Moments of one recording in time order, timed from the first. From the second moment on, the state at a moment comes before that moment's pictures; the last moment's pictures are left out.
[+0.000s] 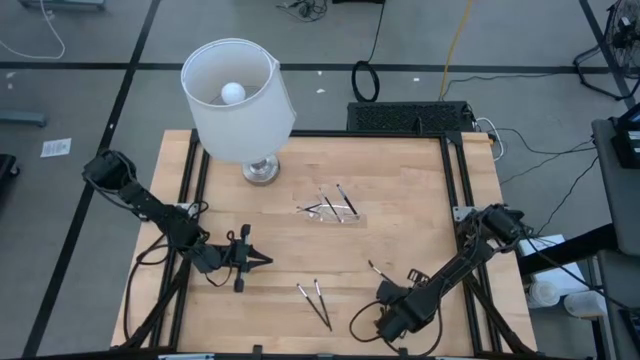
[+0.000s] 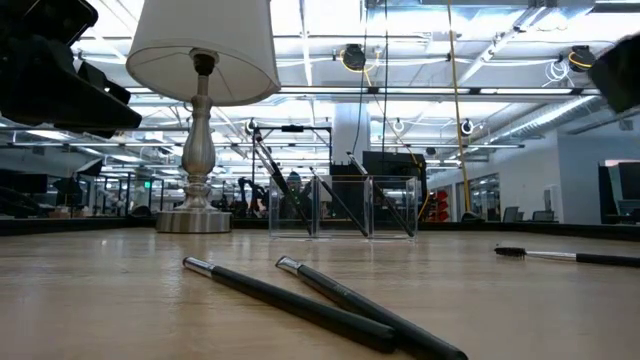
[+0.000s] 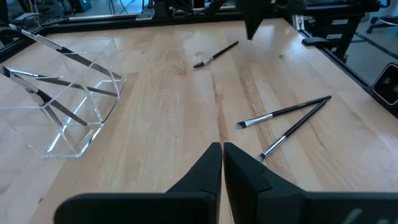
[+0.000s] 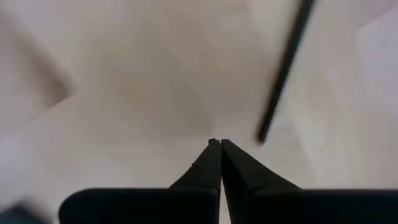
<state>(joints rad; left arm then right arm) -0.68 1.25 0.25 0.59 -0.59 -0.22 0.75 1.93 1.30 -1.07 -0.05 1.25</state>
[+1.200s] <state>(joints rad) -0.68 1.25 0.25 0.59 -0.59 -0.21 0.46 1.79 1.09 -0.89 0.02 1.18</state>
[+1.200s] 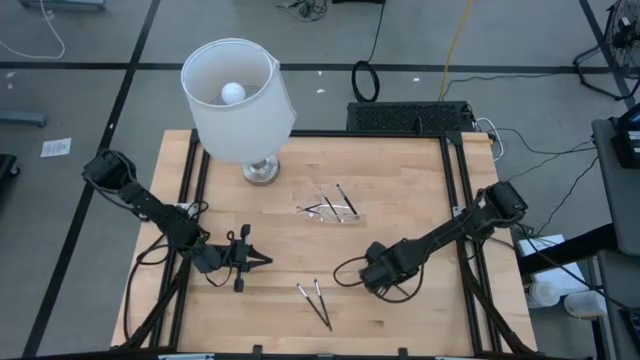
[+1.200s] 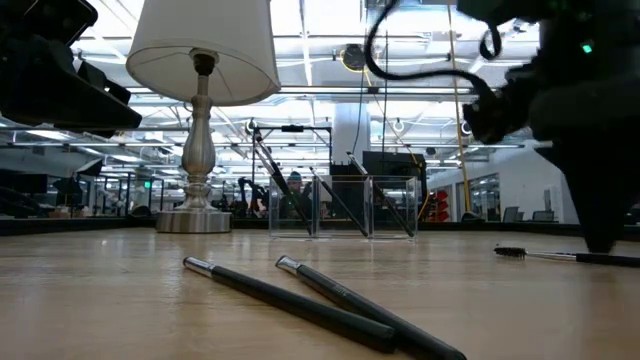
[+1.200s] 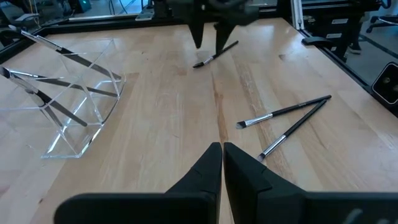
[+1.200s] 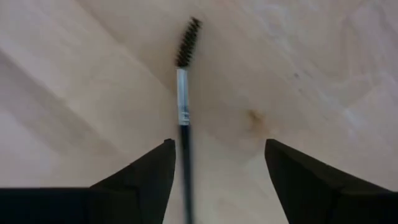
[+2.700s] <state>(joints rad) -0.67 1.25 0.25 0.59 -0.59 -0.22 0.52 1.60 0.96 -0.56 0.39 0.99</state>
